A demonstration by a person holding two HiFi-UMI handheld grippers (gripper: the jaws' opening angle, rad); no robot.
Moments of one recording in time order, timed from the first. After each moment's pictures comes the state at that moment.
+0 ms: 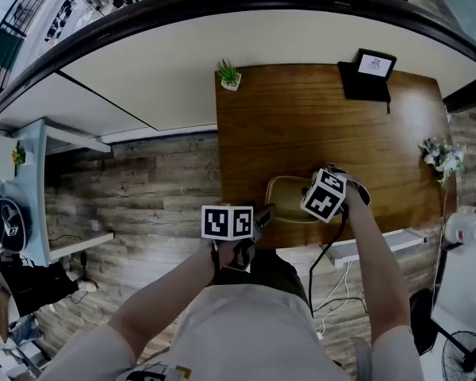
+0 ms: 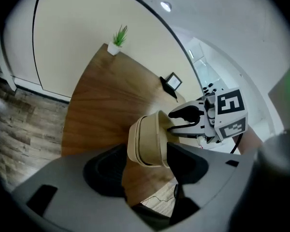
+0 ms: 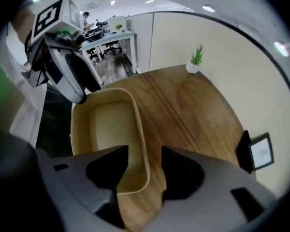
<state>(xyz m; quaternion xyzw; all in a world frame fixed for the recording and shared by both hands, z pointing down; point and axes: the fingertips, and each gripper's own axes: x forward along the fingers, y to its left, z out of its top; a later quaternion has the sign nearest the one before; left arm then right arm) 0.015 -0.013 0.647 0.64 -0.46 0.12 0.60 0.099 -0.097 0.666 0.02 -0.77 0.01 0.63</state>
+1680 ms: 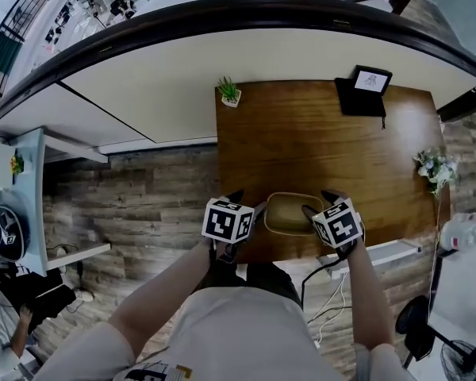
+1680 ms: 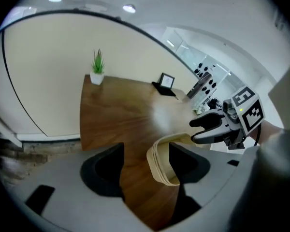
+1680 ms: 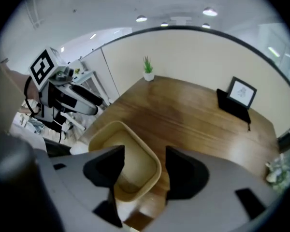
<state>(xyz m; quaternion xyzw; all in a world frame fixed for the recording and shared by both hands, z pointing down) -0.029 -0.065 0.631 0.71 -0.48 0.23 0.46 0.118 -0.101 0.632 0.23 -0.81 0.21 0.50</state>
